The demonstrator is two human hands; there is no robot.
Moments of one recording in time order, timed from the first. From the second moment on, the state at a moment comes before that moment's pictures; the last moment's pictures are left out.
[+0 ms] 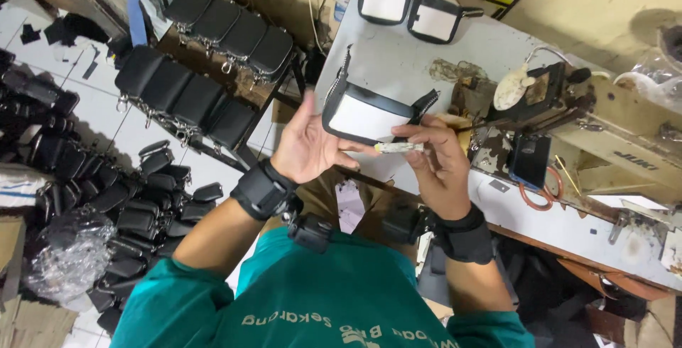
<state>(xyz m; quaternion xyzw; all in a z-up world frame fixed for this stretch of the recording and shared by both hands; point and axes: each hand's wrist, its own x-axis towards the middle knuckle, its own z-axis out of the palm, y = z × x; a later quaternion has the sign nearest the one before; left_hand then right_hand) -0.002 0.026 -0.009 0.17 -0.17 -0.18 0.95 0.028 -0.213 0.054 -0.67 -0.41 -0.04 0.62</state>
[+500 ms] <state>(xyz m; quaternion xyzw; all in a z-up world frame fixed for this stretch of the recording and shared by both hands) 0.019 0.025 -0.031 0.34 -0.06 0.10 0.94 0.000 -0.215 0.109 -0.74 -0.38 -0.17 0.53</state>
